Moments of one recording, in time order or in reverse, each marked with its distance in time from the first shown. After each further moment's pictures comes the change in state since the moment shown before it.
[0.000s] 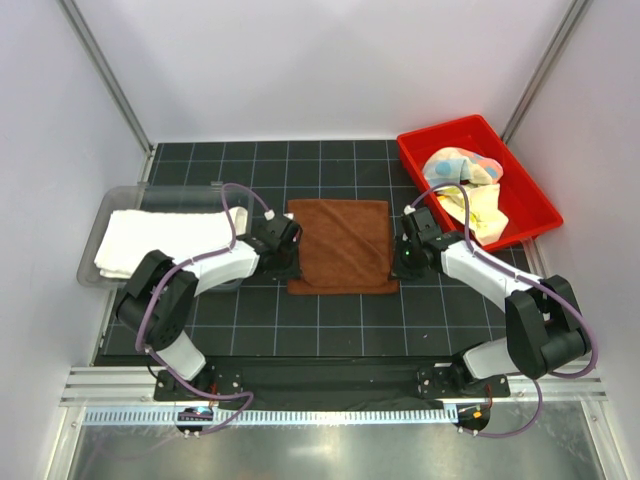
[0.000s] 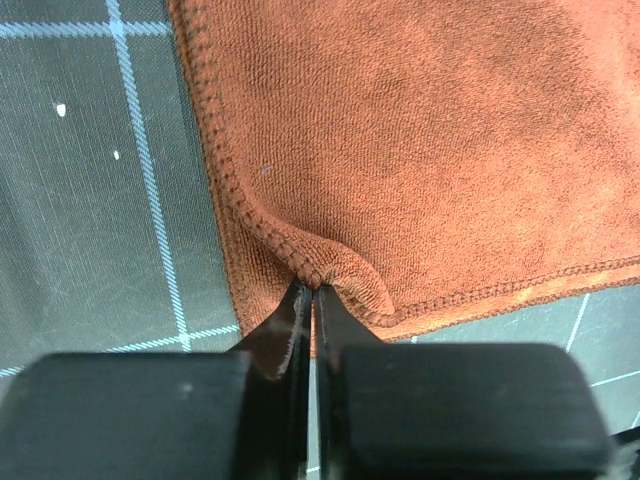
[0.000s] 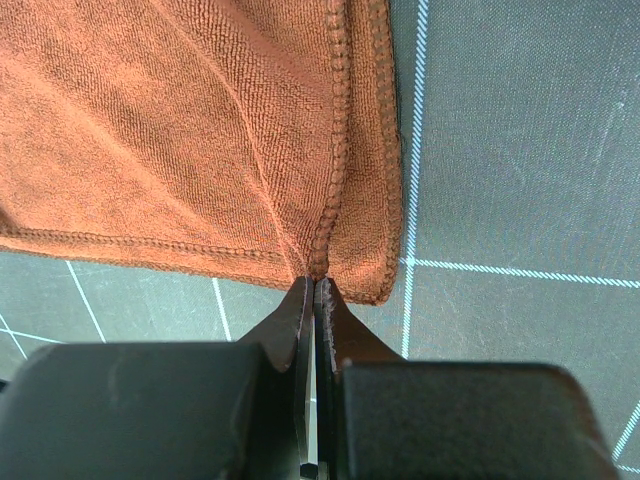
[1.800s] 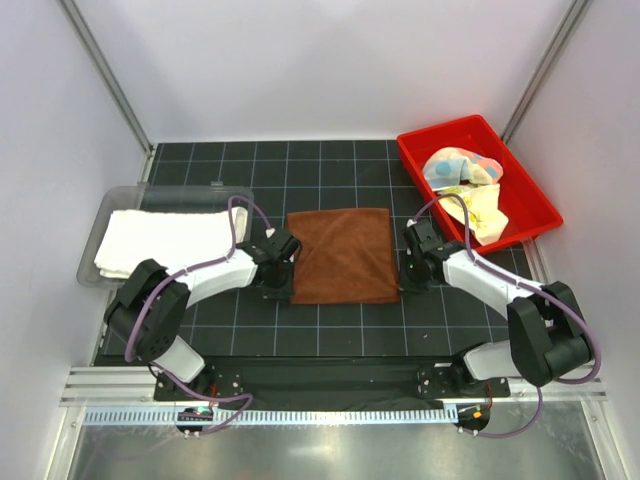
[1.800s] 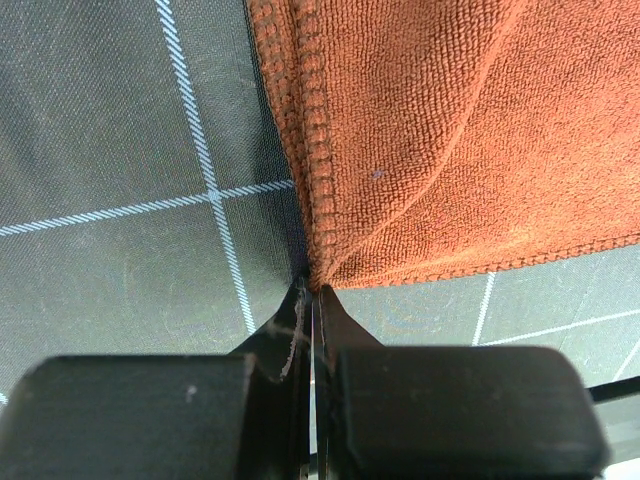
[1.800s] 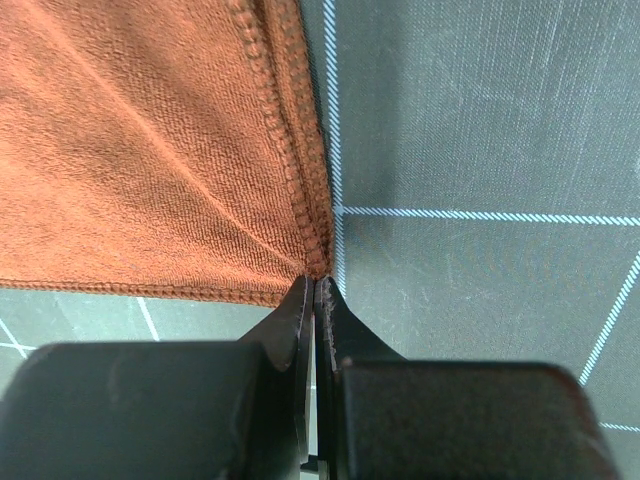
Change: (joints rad) left arm -0.051 -0.067 -0.052 -0.211 0.023 0.047; right arm 0.002 -0.040 -0.084 -0.053 0.061 -0.033
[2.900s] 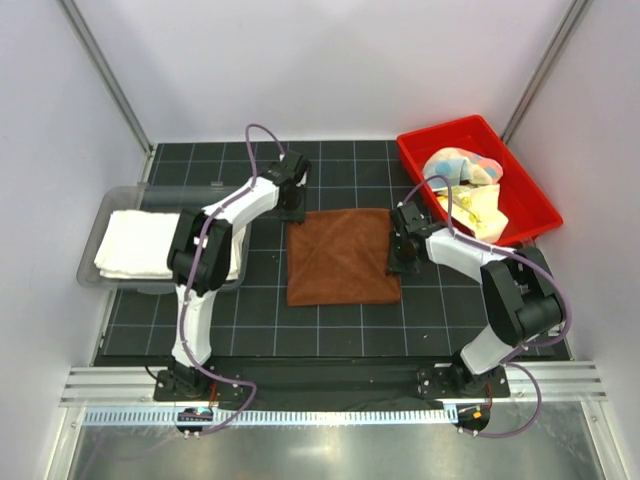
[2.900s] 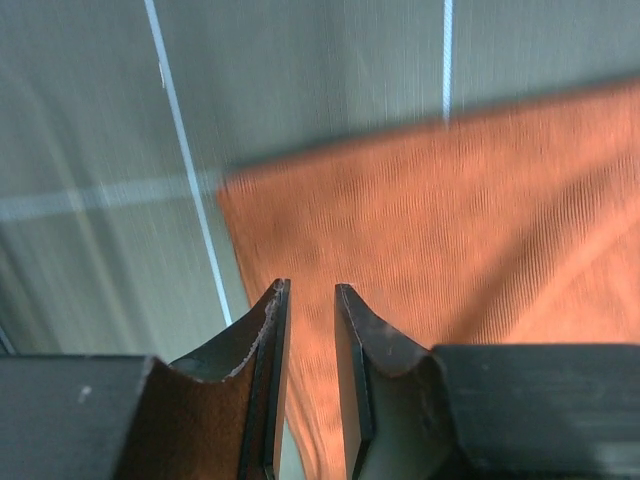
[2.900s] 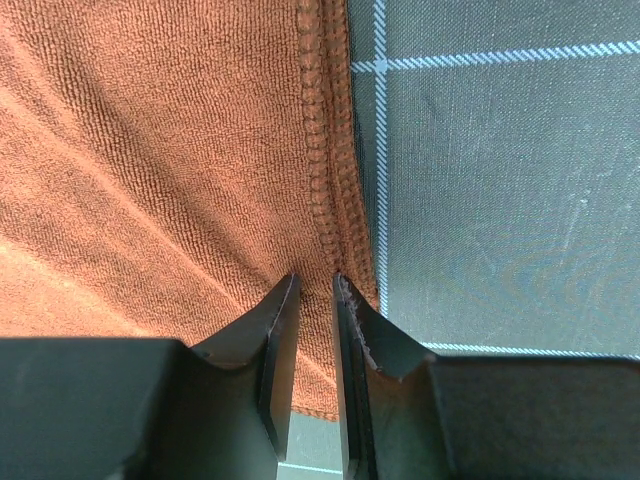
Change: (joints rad) left arm 0.198 0.528 0.808 -0.129 -0.079 0.249; right arm 0.002 0.234 0.171 0.087 0.043 0.014
